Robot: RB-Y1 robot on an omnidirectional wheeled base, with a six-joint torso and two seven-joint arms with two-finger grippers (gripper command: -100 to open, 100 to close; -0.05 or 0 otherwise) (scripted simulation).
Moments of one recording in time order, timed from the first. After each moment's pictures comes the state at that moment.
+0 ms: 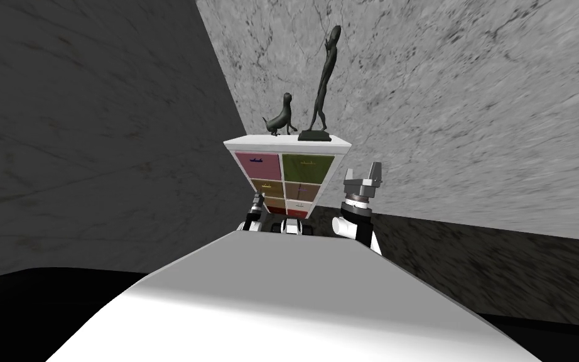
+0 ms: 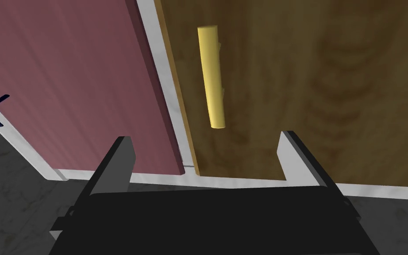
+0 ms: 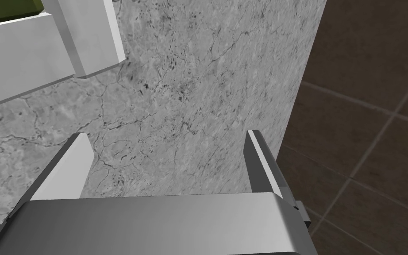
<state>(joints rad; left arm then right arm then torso) 0.34 0.11 -0.04 -1.55 -0.01 -0.54 0.04 0.45 0.04 -0.03 -2.27 0.04 -0.52 -0.14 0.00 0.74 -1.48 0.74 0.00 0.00</state>
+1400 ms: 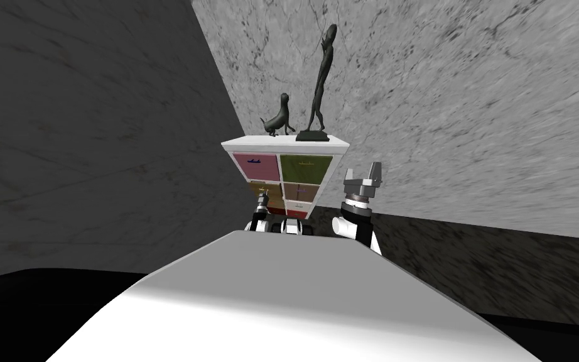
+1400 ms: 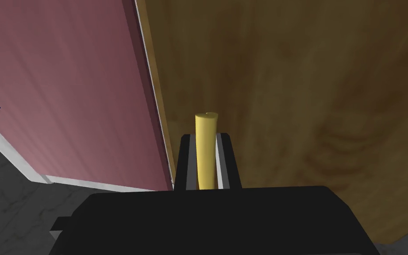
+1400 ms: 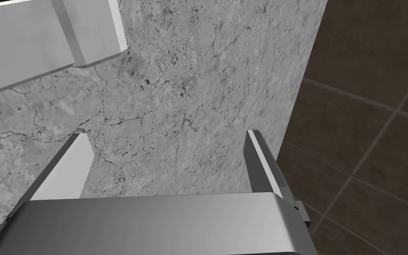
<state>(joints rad) 0.33 -0.02 -0.05 -1.53 -0.01 -0.53 0.04 0.45 0.04 -0.03 -2.27 0.04 -0.52 -0.14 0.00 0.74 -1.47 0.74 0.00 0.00</state>
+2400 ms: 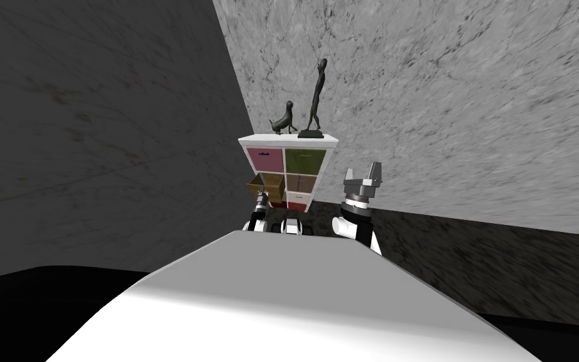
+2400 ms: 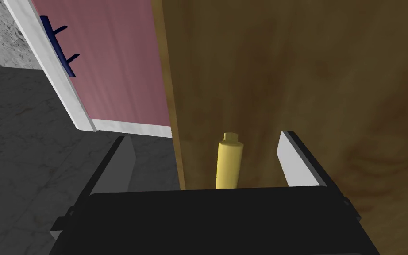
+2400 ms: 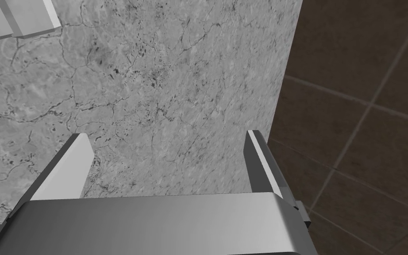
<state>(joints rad) 0.38 -0.01 -0.07 -1.66 -0.02 -0.43 0.05 0.45 0.04 -0.03 -2.27 0.04 -0.52 -0.14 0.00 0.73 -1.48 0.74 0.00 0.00</state>
